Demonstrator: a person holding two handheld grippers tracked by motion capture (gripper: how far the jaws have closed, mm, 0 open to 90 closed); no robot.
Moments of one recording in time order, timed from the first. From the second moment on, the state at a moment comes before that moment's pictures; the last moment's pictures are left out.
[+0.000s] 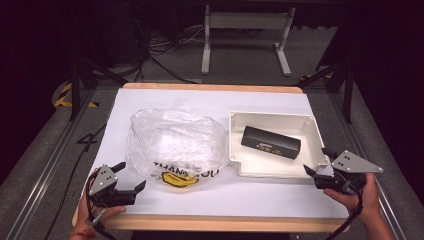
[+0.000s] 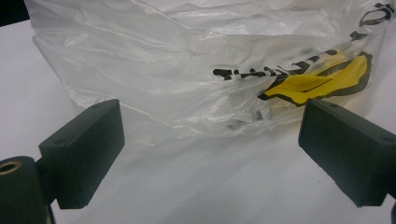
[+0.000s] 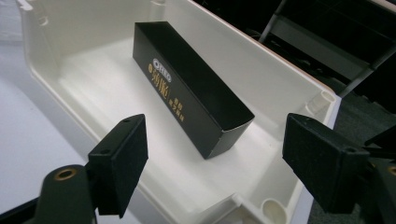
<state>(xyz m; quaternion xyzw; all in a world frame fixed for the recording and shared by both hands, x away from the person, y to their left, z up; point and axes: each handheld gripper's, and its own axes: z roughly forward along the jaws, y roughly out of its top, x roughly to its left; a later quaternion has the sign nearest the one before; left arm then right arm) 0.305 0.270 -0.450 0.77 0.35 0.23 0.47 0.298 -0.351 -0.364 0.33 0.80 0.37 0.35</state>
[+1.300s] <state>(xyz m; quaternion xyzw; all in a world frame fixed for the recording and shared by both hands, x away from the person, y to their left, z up) 0.309 0.270 -0.449 0.77 0.35 0.24 0.48 0.259 -0.388 -0.423 0.40 0.71 0.42 0.40</state>
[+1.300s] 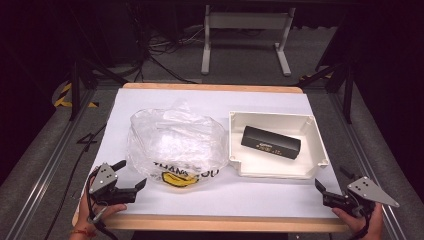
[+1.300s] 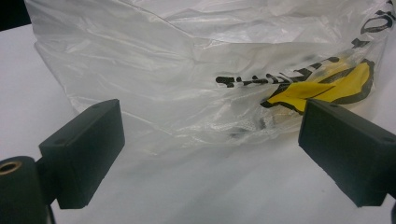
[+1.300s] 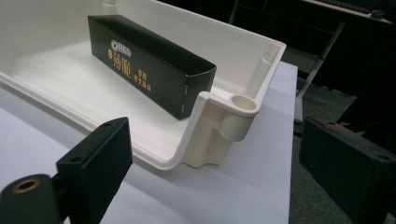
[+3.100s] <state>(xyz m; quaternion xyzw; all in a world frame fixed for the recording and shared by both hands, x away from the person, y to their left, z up) 0.309 0.278 -0.447 0.75 0.37 0.25 0.49 0.256 -0.392 -0.436 0.41 0.70 0.43 0.40</state>
